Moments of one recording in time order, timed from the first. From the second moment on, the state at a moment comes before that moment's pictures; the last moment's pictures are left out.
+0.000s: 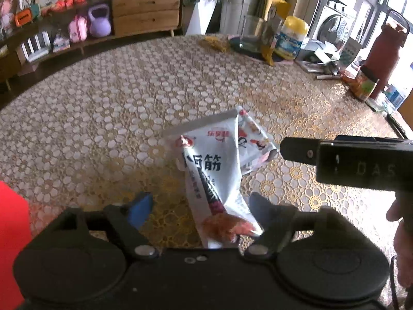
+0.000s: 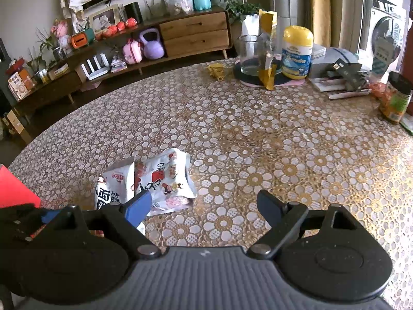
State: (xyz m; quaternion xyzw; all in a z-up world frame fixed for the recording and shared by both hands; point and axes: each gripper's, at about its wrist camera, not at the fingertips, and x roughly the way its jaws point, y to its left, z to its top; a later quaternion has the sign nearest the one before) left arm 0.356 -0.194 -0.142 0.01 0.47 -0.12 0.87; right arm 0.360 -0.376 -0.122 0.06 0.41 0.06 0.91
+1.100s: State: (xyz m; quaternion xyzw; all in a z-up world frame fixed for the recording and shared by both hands) left arm 0.360 -0.140 -0.138 -0.05 0.47 -0.05 0.88; right arm 0.417 -0.319 -0.167 0.06 0.44 0.05 0.90
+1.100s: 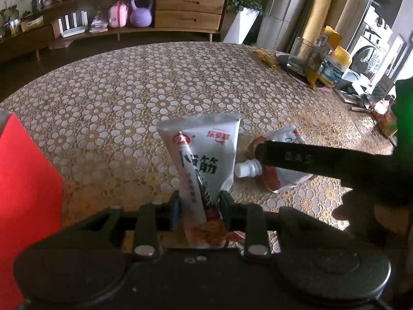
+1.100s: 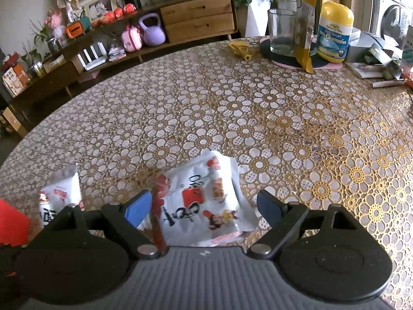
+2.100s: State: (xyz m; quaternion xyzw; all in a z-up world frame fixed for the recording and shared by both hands) left arm 0.296 -0.145 -0.100 -0.04 0.48 -0.09 0.87; right arm 0.283 -0.323 -0.115 0.05 0.43 0.04 0.90
